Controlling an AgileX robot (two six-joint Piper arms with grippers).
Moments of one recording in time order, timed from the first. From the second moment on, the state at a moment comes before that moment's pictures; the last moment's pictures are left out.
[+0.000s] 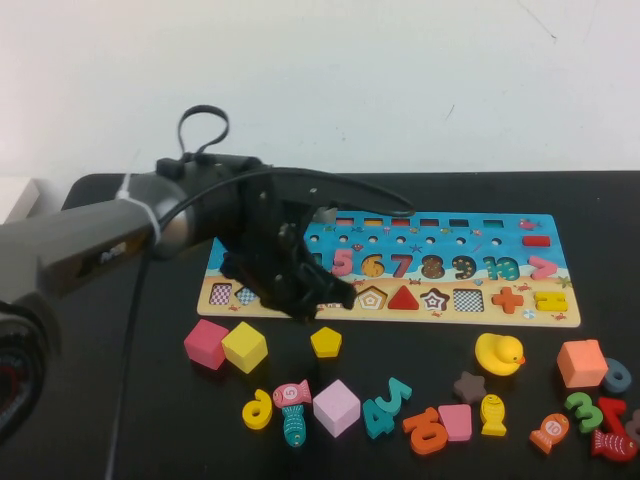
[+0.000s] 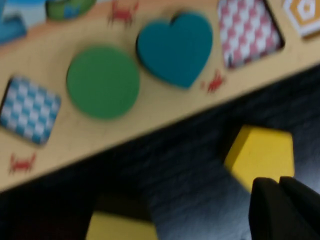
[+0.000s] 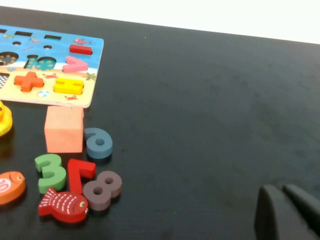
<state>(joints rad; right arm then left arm) -0.11 -0.01 0.02 -0.12 0.41 -0.04 -0.47 2.06 -1.57 -0.21 0.81 0.00</state>
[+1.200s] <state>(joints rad) -0.11 -0.01 0.02 -0.12 0.41 -0.04 -0.52 2.19 -1.61 -0.19 0.78 -0.08</state>
